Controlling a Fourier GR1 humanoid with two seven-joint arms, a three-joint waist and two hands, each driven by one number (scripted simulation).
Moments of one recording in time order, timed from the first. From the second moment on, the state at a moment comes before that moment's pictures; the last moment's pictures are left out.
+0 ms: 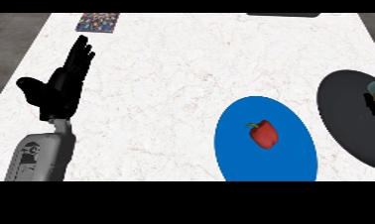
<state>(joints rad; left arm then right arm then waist) -0.27 0.16 0.10 -1.48 -0.01 0.03 0.10 -0.25 -0.61 -0.32 -1.08 0.48 -0.11 -0.42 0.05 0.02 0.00</state>
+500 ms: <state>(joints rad) -0.27 0.15 0.09 -1.44 -0.02 0.03 0.06 -0.50 -0.62 -0.31 -0.56 0.49 0.03 -0.55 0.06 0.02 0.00</state>
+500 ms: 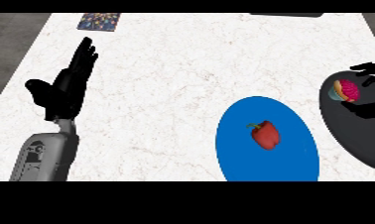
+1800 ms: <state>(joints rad) -0.22 0.18 0.14 -1.48 -0.01 0.04 0.08 -0.40 -0.88 -0.52 -0.26 0.23 0.49 -0.87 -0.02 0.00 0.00</state>
